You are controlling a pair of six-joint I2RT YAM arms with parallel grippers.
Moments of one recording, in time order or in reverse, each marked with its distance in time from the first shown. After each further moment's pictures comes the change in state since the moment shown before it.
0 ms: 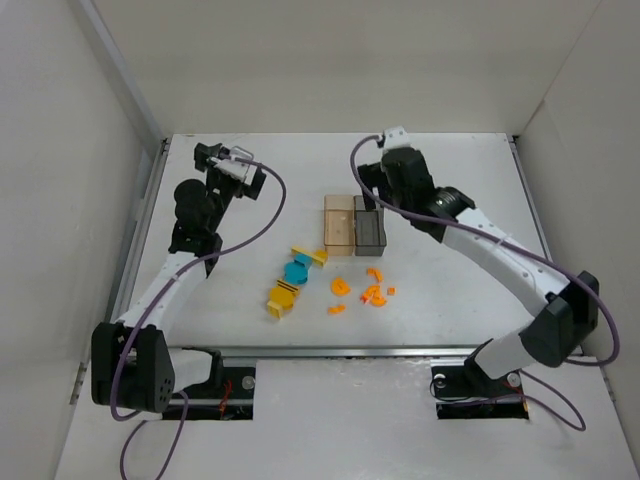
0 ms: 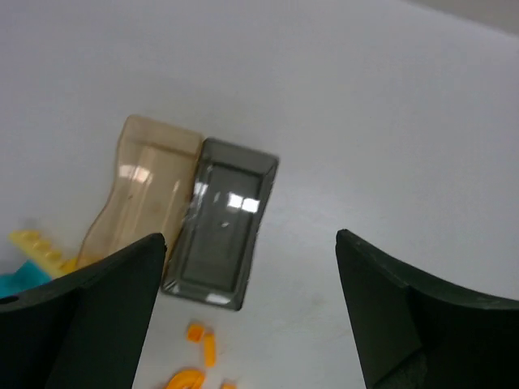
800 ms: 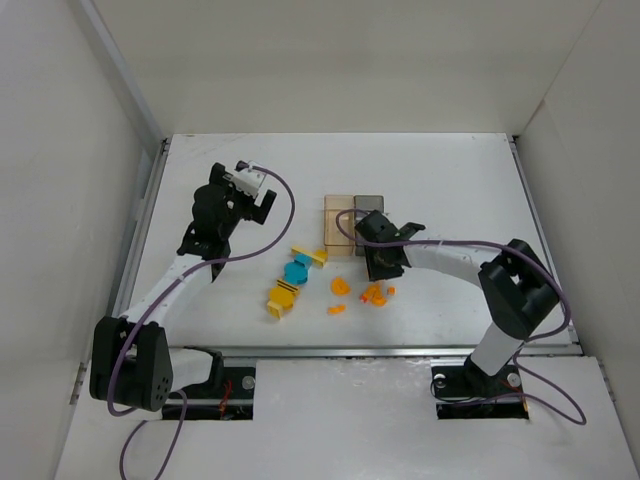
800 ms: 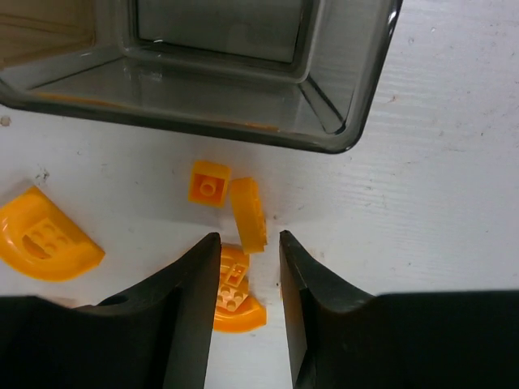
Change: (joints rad) left arm -0.066 0.021 -0.023 -0.270 -0.124 0.008; right arm 0.065 0.166 -0.396 -0.150 -0.276 0.471
